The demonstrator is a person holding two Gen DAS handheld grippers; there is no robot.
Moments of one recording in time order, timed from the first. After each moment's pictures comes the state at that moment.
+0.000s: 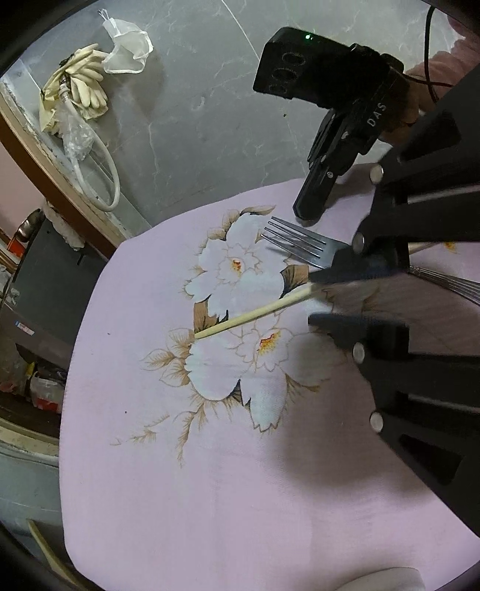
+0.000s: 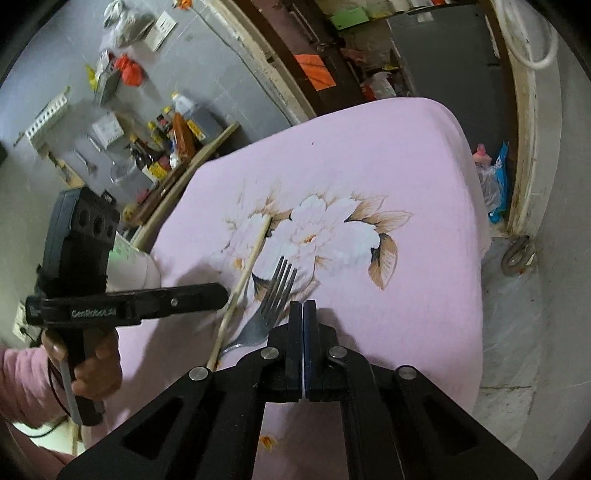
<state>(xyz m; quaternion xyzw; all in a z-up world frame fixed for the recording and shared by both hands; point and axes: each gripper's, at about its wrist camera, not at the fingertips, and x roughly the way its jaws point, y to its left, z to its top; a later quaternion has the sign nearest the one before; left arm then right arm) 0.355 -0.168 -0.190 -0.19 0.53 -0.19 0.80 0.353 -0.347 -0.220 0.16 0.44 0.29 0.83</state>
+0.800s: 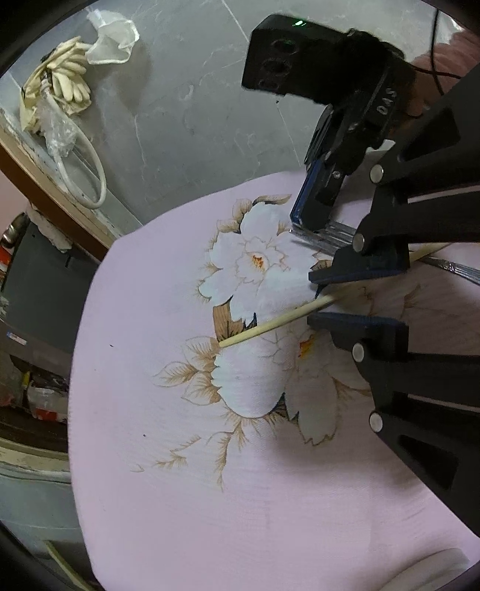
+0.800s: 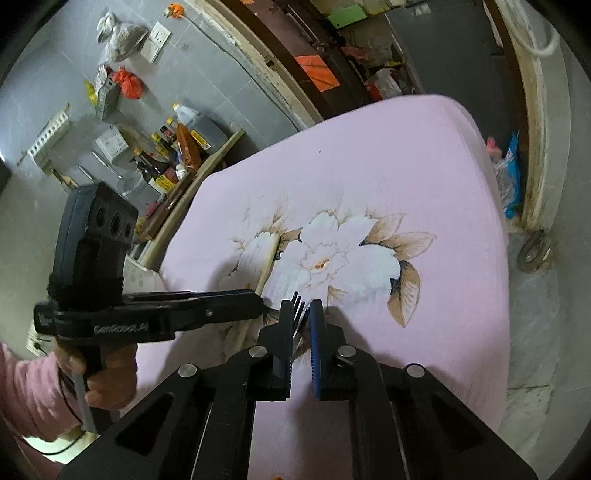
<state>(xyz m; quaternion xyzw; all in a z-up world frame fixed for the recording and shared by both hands) 0.386 -0.184 -0.191 -0.15 0.56 -0.18 0.80 0.370 -0.320 -0.222 0.18 0.44 0.29 0.83</state>
